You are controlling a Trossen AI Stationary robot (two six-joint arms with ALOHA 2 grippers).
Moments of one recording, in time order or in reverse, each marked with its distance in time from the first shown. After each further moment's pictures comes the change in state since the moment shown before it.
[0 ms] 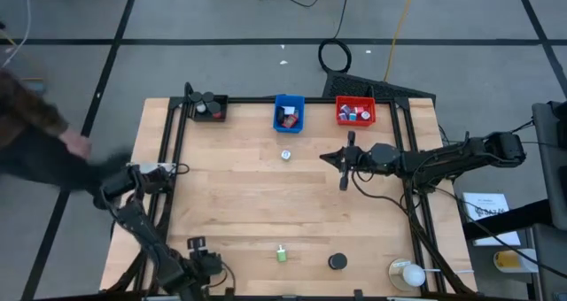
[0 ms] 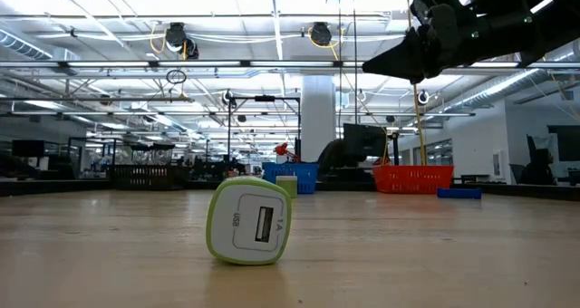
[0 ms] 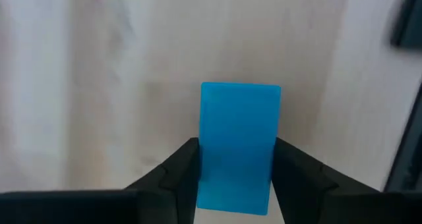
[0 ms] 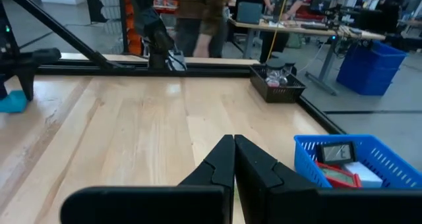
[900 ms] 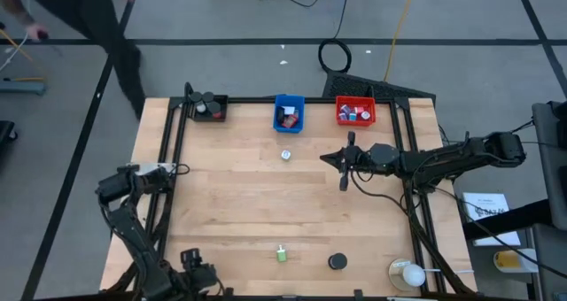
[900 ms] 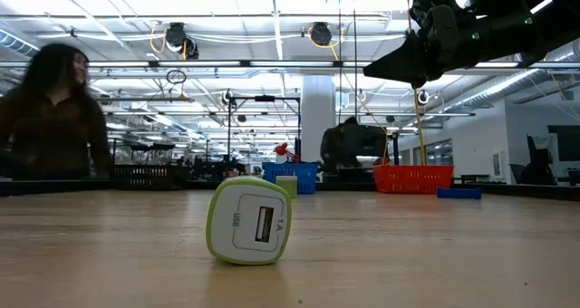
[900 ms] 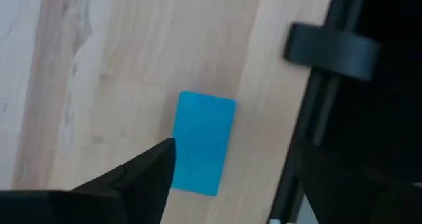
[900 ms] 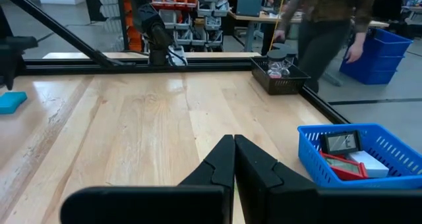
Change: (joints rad) left arm -0.065 0.020 0.140 -0.032 -0.063 -0.134; right arm 0.000 0.000 0.000 -0.023 0.000 0.042
